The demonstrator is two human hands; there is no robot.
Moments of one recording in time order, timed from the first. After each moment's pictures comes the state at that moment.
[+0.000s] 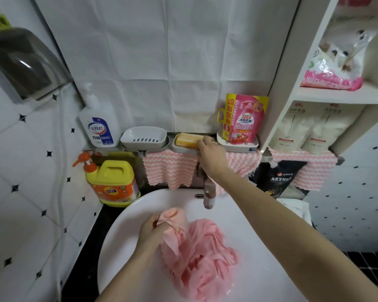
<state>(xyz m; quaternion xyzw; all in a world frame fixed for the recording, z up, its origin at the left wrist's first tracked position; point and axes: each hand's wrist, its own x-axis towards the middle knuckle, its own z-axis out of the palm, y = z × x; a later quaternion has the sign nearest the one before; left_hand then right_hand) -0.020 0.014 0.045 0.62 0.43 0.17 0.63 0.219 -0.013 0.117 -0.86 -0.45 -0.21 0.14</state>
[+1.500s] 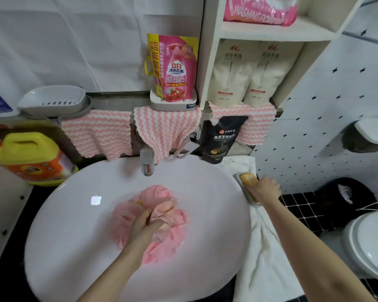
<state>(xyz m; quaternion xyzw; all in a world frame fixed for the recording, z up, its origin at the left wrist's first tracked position) 0.018 -0.106 0.014 0.63 0.34 0.06 0.70 0.304 -0.325 -0.049 -0.98 0.06 0.17 0.10</state>
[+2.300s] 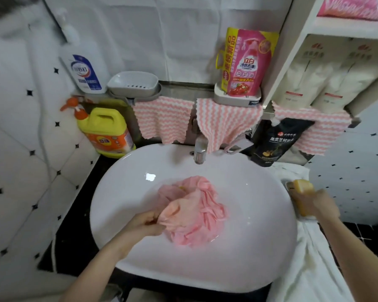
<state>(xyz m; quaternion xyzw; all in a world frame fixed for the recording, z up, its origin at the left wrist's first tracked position) -0.089 -0.034 -0.009 0.65 0.33 -0.03 0.68 0.302 -0.327 -0.042 -0.97 0.07 0.17 0.16</state>
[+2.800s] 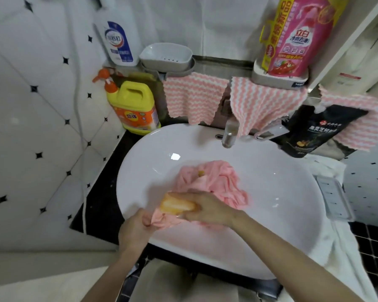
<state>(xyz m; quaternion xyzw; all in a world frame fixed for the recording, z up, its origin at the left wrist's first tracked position) -0.155 -0.059 -0.035 0.75 0.57 0.02 0.34 0.060 -0.139 -0.009 -0.65 -0.59 0.43 0.21</state>
